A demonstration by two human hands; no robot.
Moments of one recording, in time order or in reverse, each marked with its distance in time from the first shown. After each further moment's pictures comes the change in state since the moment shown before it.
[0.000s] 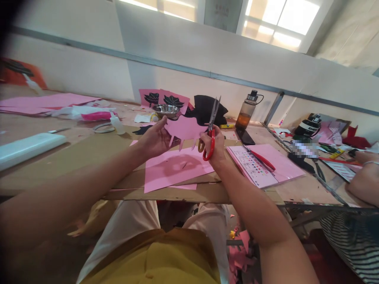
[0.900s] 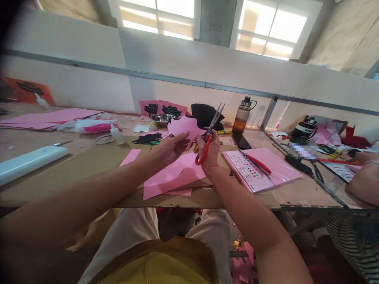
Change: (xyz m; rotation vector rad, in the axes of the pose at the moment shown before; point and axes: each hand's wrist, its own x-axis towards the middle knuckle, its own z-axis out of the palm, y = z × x) left_hand 0.003 -0.034 0.056 0.006 0.015 0.070; right_hand -0.005 0.001 0.008 0.015 0.082 -0.159
